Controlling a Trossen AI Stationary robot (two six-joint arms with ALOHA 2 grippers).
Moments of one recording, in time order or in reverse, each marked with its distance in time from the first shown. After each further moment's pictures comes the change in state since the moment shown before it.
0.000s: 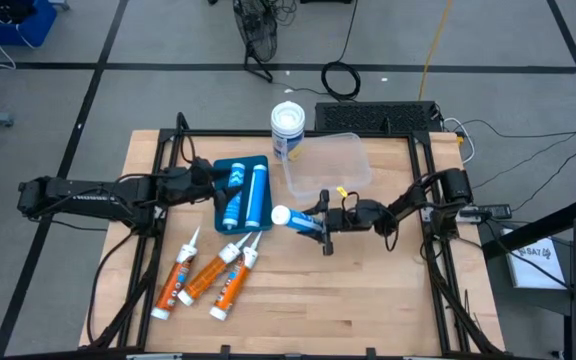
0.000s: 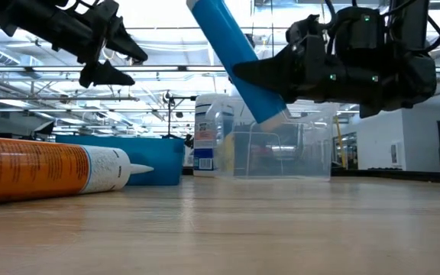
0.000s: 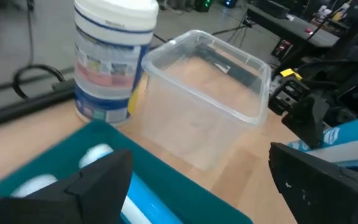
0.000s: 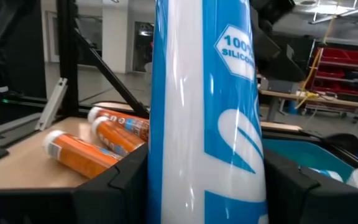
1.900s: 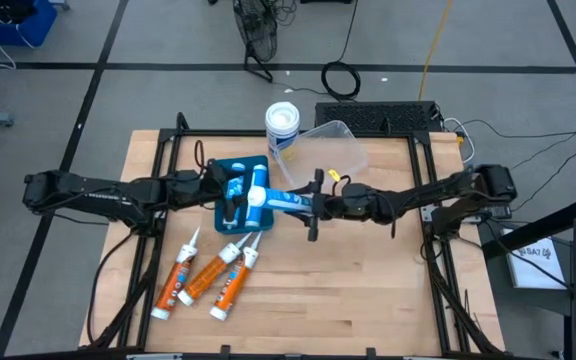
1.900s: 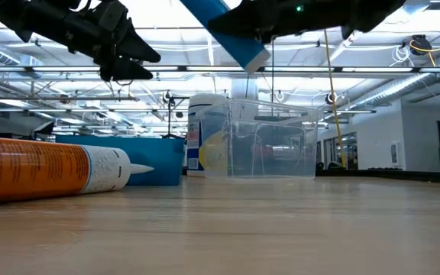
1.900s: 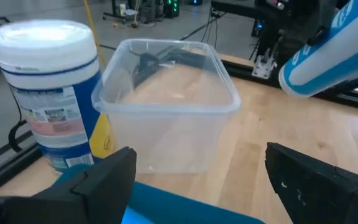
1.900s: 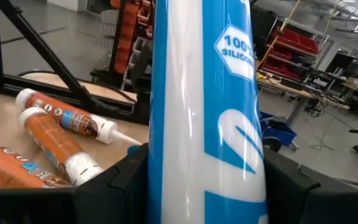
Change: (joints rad) left arm -0.033 0.144 0.000 0.198 0.044 0.301; right arm 0.017 -0.335 0.344 -0.854 0.218 -0.182
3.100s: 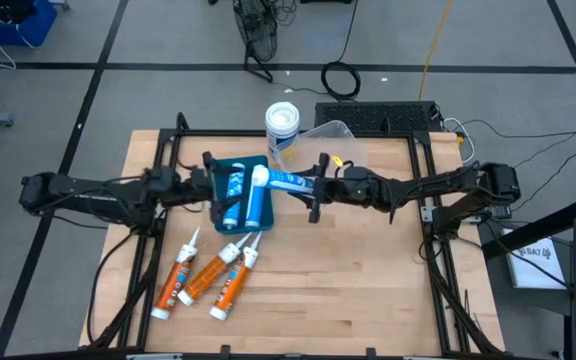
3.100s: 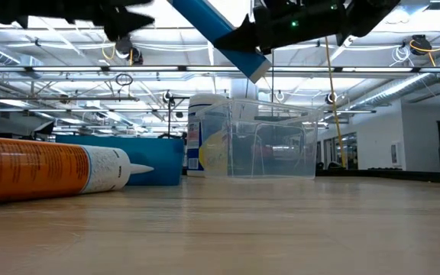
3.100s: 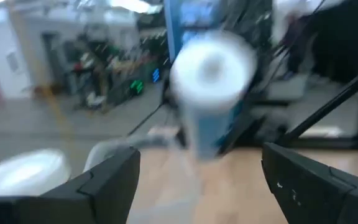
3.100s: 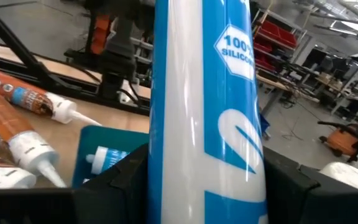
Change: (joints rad) left arm -0.041 -0.116 0.000 0.225 0.128 0.269; right arm -0.123 -0.042 -0.001 -0.068 -0.035 -0.076
